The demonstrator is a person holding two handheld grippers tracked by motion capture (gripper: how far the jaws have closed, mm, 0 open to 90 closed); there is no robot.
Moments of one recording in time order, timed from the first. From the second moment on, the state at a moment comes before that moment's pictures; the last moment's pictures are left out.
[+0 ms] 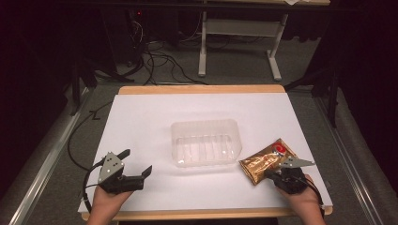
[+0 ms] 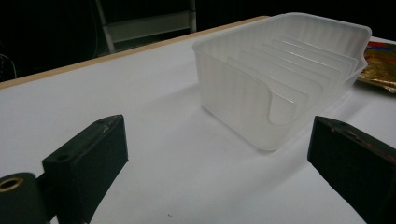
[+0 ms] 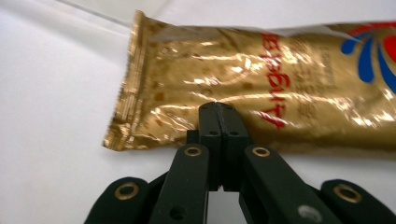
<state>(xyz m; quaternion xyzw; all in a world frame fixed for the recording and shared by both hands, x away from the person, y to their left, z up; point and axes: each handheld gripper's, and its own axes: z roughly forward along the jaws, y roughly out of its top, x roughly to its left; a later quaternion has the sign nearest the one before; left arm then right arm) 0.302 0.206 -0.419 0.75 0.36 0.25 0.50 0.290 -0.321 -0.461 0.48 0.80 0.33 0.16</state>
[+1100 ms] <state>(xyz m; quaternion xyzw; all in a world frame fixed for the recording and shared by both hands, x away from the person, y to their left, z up) 0.293 0.217 -0.422 0.75 0.37 0.25 0.48 0.323 -0.373 -0.450 0.56 0.69 0.40 0.24</state>
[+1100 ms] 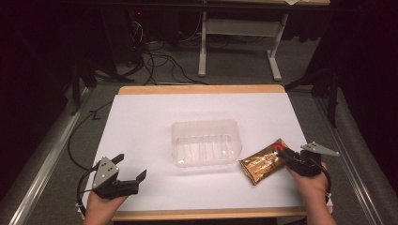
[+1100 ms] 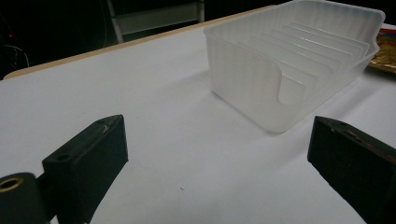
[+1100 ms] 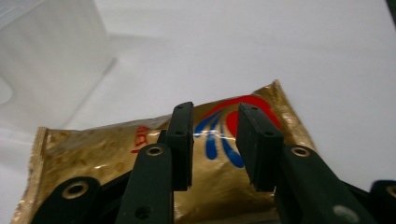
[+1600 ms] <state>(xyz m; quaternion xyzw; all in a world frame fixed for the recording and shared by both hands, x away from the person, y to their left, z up) 0.293 0.214 -0.424 0.76 0.37 0.25 0.48 0.326 -0.412 -0.459 0.61 0.64 0.39 0.24</state>
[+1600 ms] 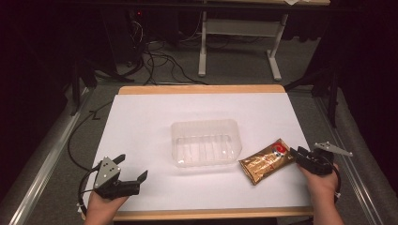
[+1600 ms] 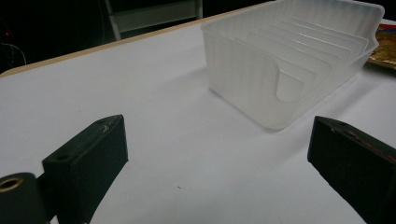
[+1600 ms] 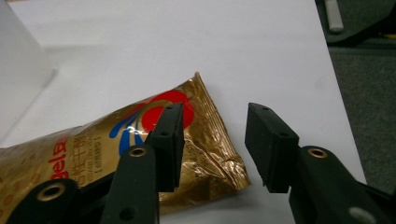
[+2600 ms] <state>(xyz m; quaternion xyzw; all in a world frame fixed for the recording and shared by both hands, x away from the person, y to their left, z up) 0.294 0.208 -0.428 0.77 0.36 0.24 0.47 0.330 -0.432 -0.485 0.65 0.58 0.48 0.07</state>
